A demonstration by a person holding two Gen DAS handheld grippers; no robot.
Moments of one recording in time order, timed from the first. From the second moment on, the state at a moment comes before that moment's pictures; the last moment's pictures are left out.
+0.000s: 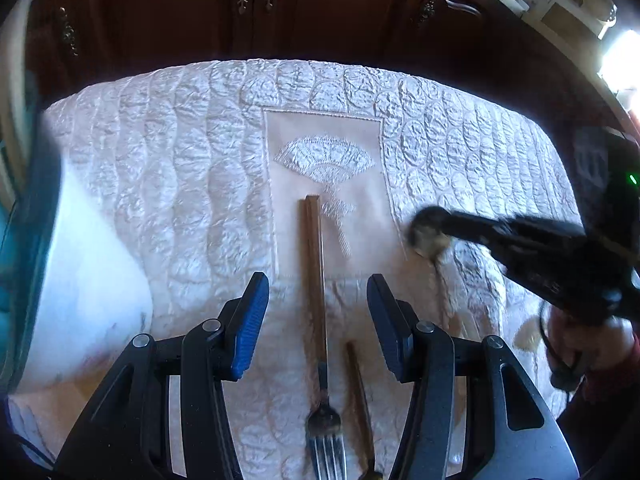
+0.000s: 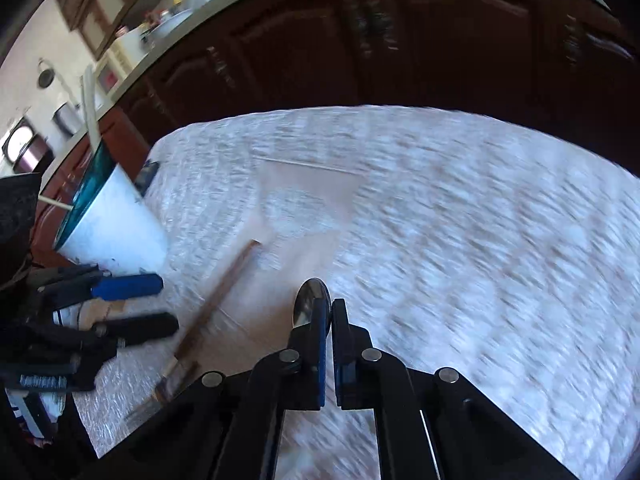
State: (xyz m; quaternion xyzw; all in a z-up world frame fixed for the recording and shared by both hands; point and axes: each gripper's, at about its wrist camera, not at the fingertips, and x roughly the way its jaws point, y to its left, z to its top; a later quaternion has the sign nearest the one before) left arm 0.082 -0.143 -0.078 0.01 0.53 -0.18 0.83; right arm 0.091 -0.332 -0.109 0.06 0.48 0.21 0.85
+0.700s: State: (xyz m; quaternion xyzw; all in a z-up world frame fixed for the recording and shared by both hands) left arm 0.114 -0.173 -0.107 0.02 0.54 -0.16 0.83; right arm 0.085 -0.347 -0.114 0.10 0.47 0.21 0.85
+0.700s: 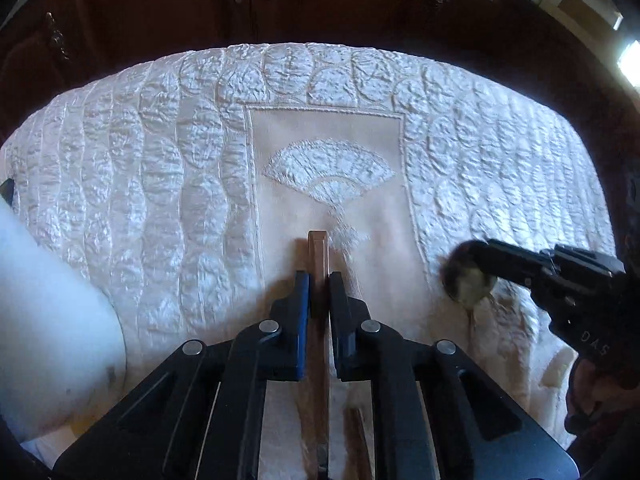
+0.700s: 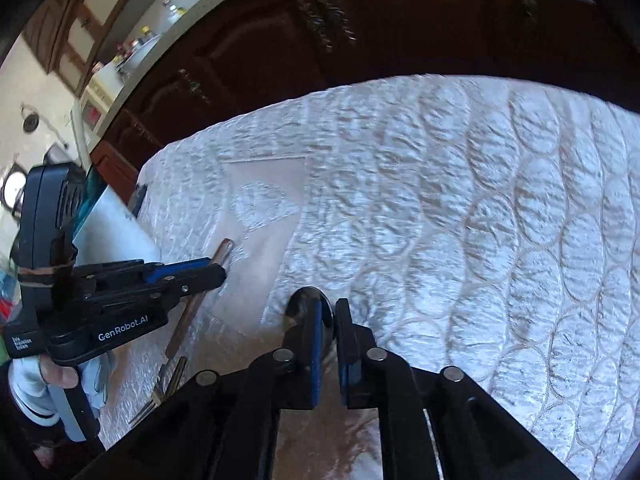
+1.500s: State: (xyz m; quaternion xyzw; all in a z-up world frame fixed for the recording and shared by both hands) left arm 0.013 -0.062 0.016 -0.08 0.43 -0.20 0.88; right arm 0.026 -0.307 -0.001 0.05 0.37 0.20 0.91
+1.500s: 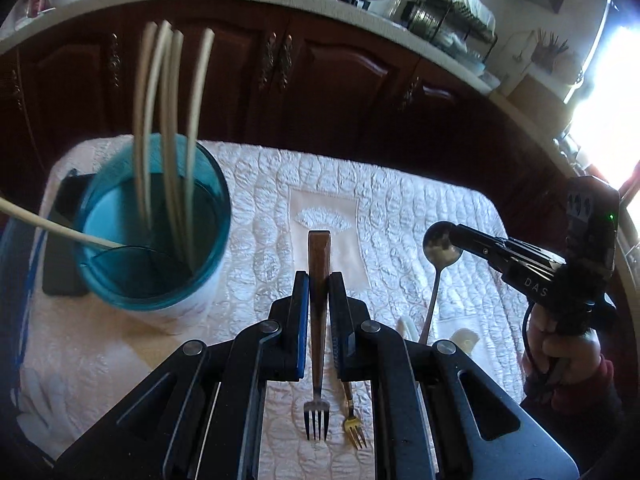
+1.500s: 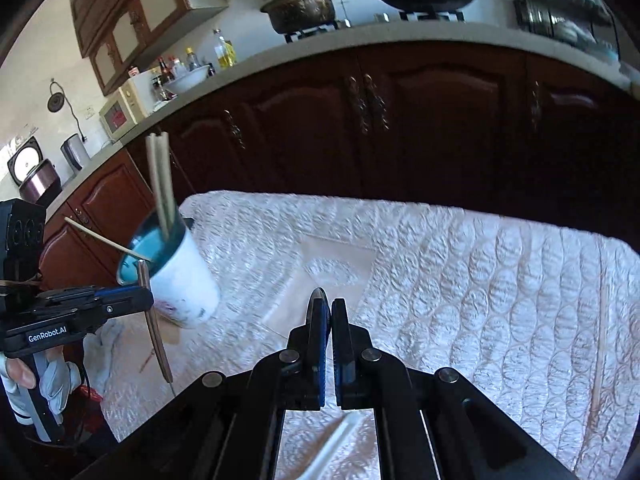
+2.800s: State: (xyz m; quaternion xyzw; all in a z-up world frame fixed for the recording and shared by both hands) left arm -0.004 0.046 0.154 -0.08 0.29 -0.14 0.94; right arm 0.048 -0.190 0.120 0.00 0.26 0.24 0.93
